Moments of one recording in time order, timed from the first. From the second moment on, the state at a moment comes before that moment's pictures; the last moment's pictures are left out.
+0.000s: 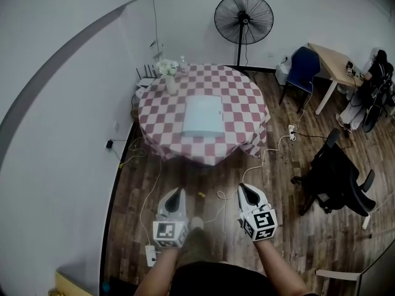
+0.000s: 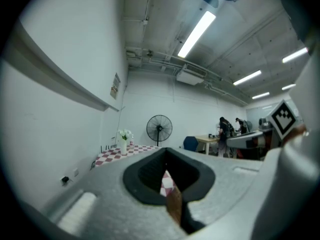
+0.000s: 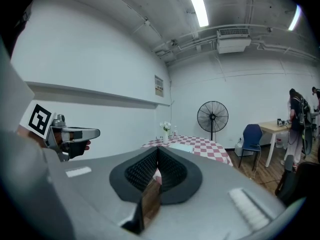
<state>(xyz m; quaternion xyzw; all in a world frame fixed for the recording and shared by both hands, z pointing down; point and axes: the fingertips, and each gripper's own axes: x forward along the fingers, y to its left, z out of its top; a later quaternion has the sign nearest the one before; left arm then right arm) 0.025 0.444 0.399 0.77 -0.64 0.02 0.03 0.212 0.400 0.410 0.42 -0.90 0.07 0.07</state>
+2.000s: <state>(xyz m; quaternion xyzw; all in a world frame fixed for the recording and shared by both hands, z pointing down) -0.005 -0.048 0.548 0.84 -0.51 0.12 0.14 0.116 -0.074 0.511 0.45 -0.87 0.13 0.15</state>
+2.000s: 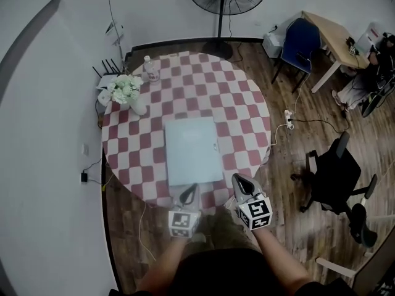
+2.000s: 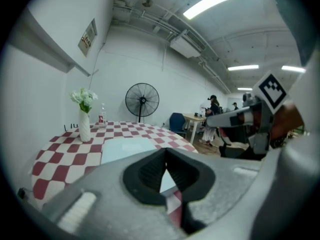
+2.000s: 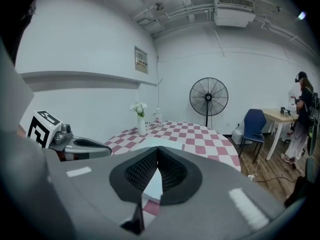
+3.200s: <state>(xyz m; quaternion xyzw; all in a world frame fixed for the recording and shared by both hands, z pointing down) 0.094 -0.109 0.712 0.85 -0.35 0.36 0.14 0.111 -0.149 0.712 0.38 -0.84 0.32 0.21</state>
